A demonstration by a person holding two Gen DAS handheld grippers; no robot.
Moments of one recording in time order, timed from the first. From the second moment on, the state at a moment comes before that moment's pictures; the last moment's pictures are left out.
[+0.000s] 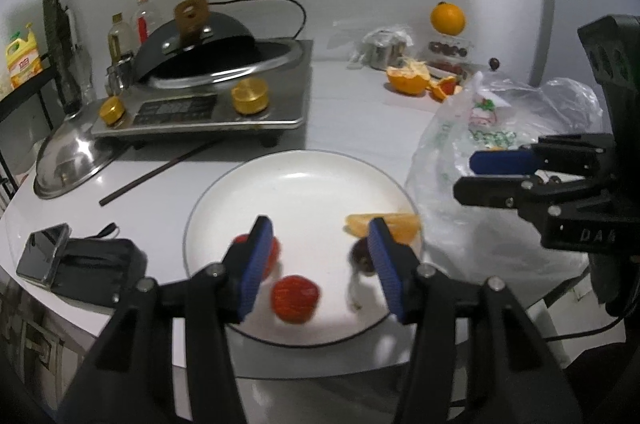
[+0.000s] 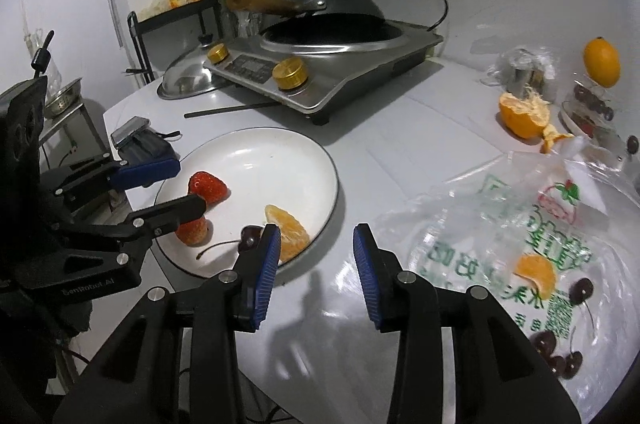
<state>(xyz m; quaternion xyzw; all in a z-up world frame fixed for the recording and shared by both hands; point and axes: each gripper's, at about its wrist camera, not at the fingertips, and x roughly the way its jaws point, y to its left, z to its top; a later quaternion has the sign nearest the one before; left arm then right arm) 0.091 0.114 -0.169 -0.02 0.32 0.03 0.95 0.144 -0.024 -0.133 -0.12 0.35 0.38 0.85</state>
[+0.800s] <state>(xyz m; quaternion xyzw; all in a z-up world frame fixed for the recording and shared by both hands) 0.102 0.008 -0.158 0.03 0.33 -0.04 0.94 0.138 -0.147 -0.140 -0.07 0.35 0.31 0.88</state>
